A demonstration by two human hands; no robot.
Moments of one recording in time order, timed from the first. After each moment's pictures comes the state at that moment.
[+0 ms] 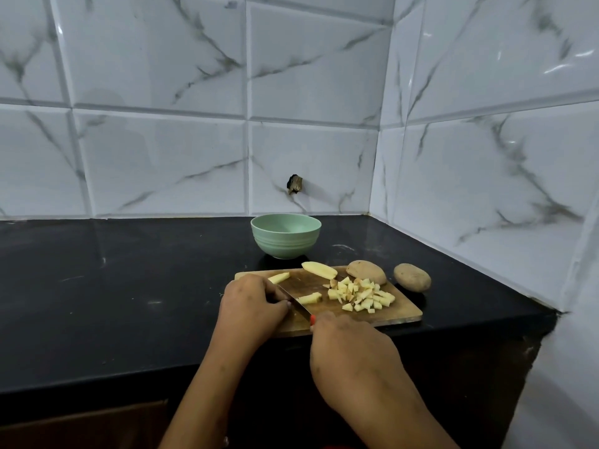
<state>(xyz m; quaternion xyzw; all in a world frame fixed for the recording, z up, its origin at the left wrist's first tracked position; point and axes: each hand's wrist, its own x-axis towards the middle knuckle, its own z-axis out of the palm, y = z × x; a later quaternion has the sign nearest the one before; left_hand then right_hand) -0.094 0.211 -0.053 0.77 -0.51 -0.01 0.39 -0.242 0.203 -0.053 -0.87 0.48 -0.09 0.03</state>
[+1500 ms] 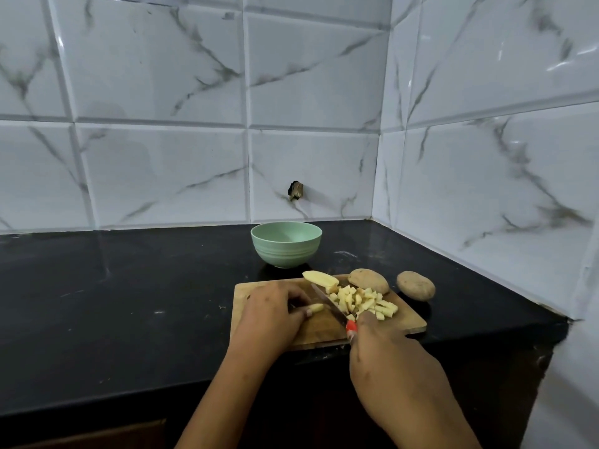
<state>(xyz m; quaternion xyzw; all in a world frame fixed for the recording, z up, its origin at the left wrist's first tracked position) -0.103 0.188 -0.054 0.74 -0.58 0.02 0.34 -0.273 0.194 -0.043 -0.85 0.49 -0.18 0.05</state>
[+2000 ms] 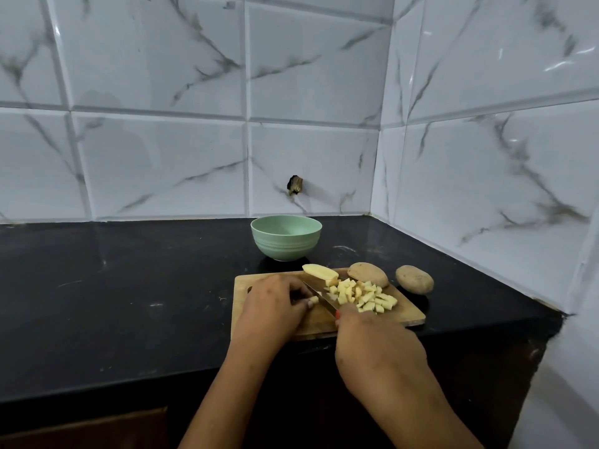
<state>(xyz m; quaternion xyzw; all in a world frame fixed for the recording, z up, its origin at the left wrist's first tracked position) -0.105 0.187 -0.059 0.73 -0.57 0.01 0.37 -0.253 0.186 -0.039 -0.85 0.51 -0.10 0.05</state>
